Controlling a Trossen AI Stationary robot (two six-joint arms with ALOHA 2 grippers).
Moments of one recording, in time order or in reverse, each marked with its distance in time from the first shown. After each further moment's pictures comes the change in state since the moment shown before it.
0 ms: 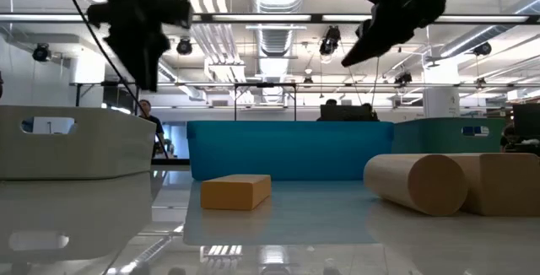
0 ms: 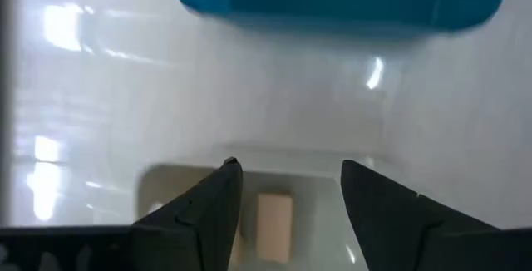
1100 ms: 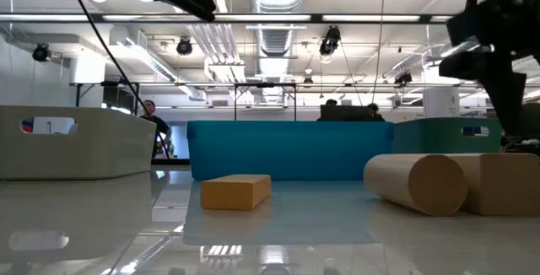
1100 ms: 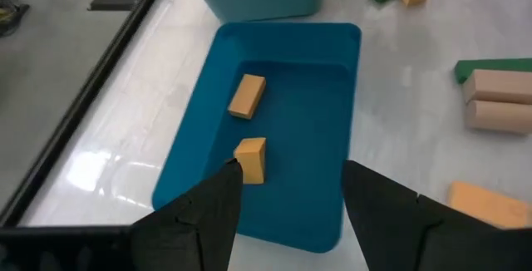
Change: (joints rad) left arm -0.309 0.004 0.063 0.411 -0.332 -0.180; right arm 0.423 0.181 0.038 -0.669 -0.048 0.297
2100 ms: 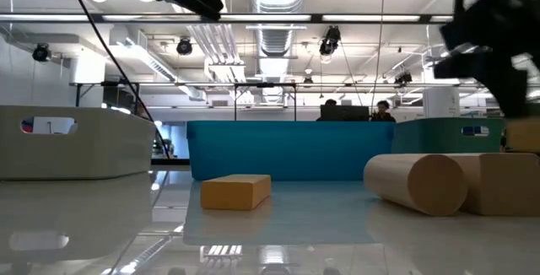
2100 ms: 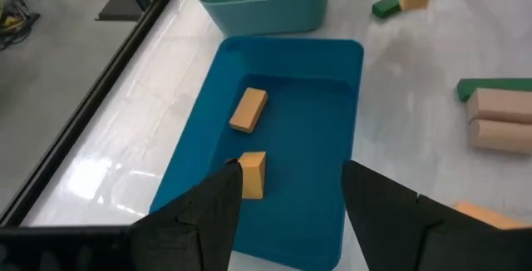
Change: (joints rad) left arm -0.003 0.009 -0.016 0.065 -0.029 0.003; right arm -0.027 0.122 0.136 -0.114 -0.040 -0.043
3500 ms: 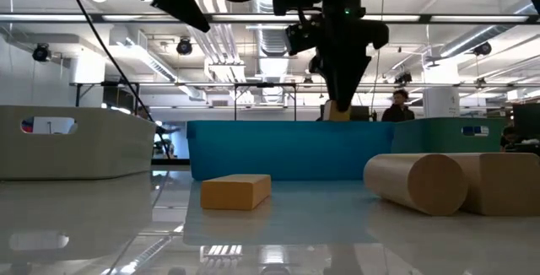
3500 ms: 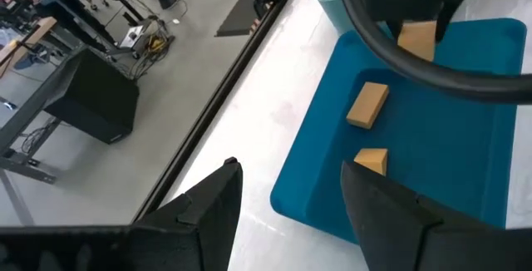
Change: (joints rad) left arm -0.016 -0.025 -0.075 -0.070 -0.346 -0.005; right arm -0.471 0.401 0.624 -0.104 0.059 -0.336
